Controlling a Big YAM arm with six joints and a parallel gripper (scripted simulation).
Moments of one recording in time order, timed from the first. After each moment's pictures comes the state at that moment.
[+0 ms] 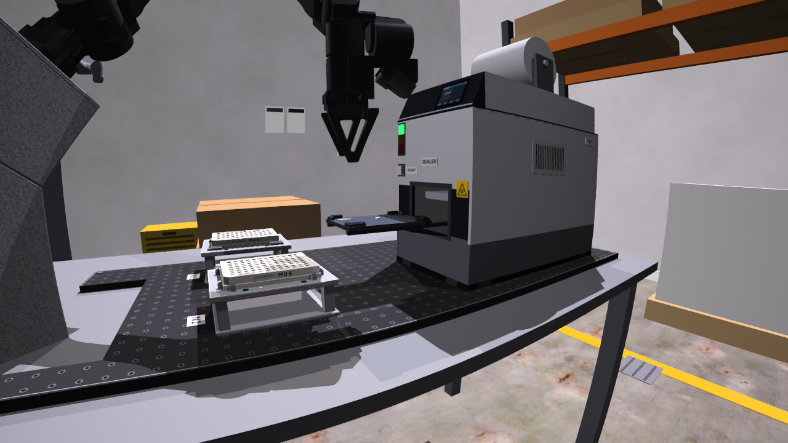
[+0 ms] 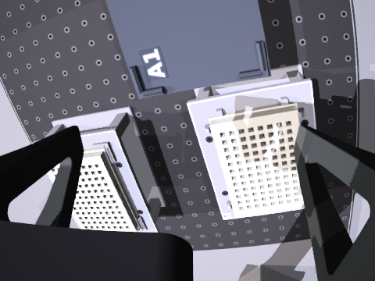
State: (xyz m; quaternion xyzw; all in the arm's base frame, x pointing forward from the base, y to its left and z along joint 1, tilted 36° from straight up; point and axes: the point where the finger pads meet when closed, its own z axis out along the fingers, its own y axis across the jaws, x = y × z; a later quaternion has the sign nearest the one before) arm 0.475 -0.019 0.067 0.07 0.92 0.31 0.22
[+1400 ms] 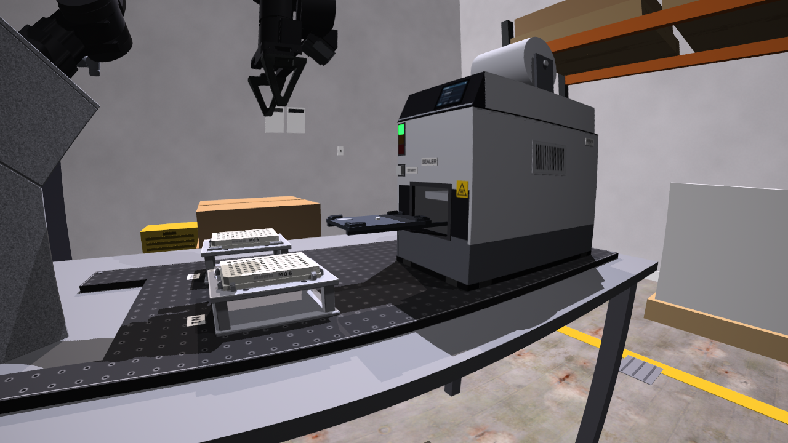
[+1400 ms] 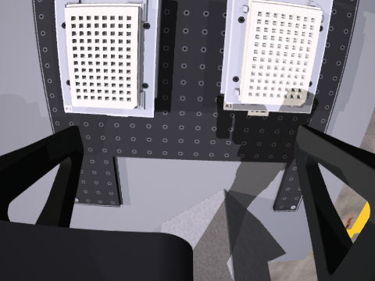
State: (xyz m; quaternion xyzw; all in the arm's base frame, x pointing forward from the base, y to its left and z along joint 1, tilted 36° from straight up) arm 0.340 0.023 0.127 -0.07 0.94 0.22 0.23
